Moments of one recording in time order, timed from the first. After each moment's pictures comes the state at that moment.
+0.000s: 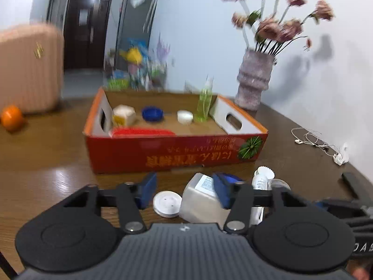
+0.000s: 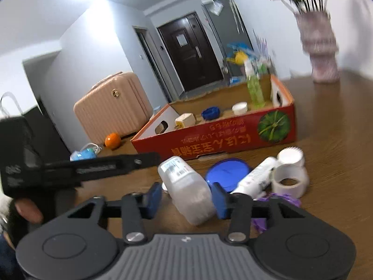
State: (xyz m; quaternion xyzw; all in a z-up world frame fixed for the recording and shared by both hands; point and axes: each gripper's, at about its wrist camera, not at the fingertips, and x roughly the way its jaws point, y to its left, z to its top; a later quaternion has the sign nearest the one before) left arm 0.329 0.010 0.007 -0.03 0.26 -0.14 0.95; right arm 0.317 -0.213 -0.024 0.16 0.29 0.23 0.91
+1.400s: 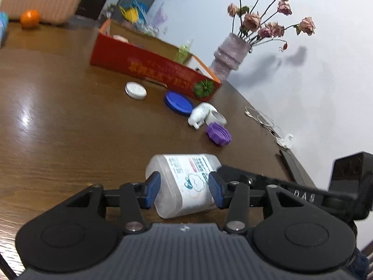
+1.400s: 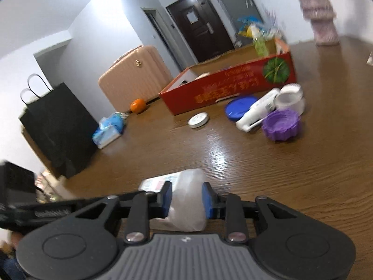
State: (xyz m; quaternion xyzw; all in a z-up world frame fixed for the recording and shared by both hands) left arm 0.186 0.029 -0.032 -0.19 0.34 -0.20 0.90; right arm 0.214 -0.232 -0.043 0.18 0.34 0.29 0.87
